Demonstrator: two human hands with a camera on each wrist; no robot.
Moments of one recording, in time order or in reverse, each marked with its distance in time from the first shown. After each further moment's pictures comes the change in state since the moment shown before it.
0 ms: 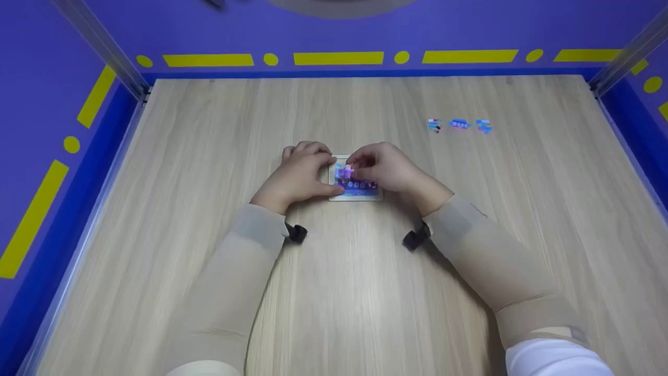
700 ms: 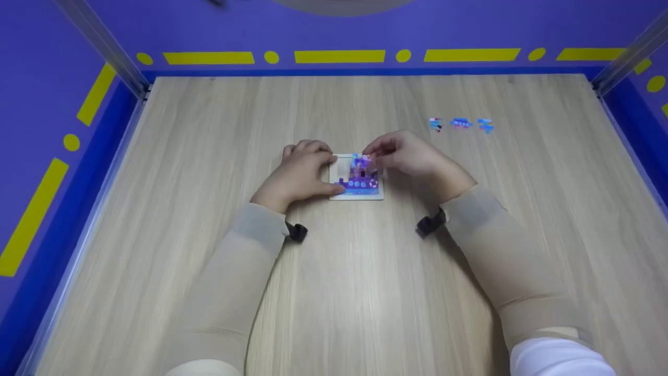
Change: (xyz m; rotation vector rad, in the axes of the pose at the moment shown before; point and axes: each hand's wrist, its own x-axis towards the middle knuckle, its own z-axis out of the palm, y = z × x) left_hand 0.001 0.001 0.000 0.003 0.005 -0.005; right_hand -0.002 0.012 -0.044 0.096 -0.056 0.087
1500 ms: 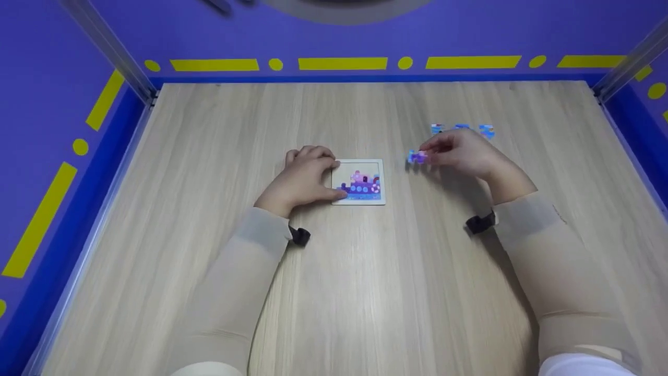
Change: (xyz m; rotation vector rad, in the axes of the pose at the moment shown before) left_hand -0.001 0.000 0.003 0.007 0.008 -0.007; right_hand -0.045 0.042 -0.076 -0.158 0.126 0.052
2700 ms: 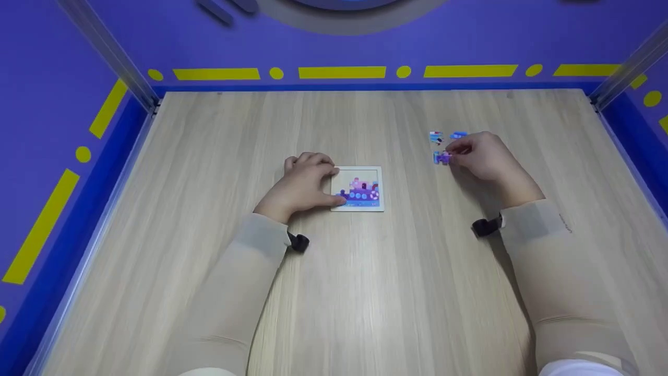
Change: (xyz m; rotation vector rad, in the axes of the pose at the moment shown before) left_hand 0.000 -0.001 -0.001 0.003 0.000 -0.001; right_hand -0.001 0.037 -0.022 -0.197 0.155 0.067
